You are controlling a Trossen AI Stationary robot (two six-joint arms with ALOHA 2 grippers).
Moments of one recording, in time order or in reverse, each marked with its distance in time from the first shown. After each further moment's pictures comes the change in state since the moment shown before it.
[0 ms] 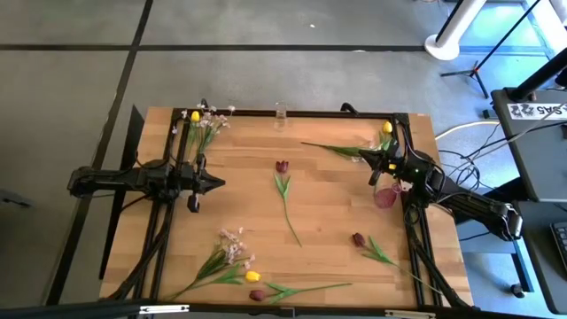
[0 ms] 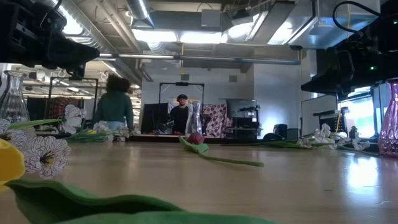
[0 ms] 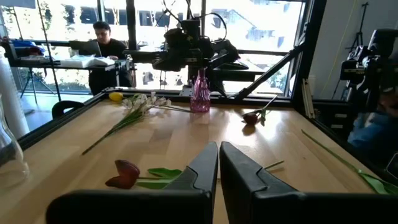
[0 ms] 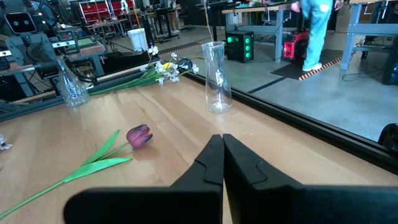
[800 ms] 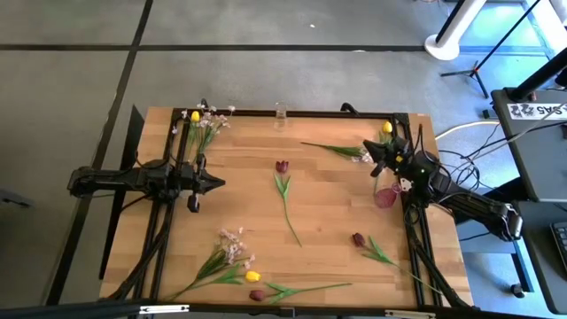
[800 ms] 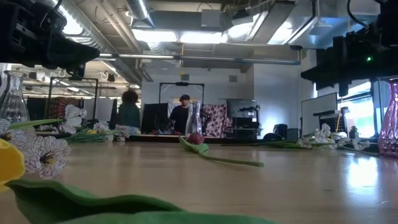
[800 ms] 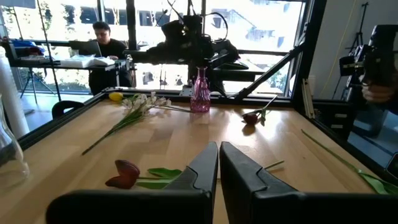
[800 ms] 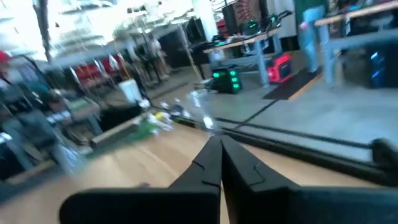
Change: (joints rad) left arm 0.000 0.000 0.000 0.000 0.000 0.000; right arm 0.000 0.002 -0.001 0.183 0.090 0.191
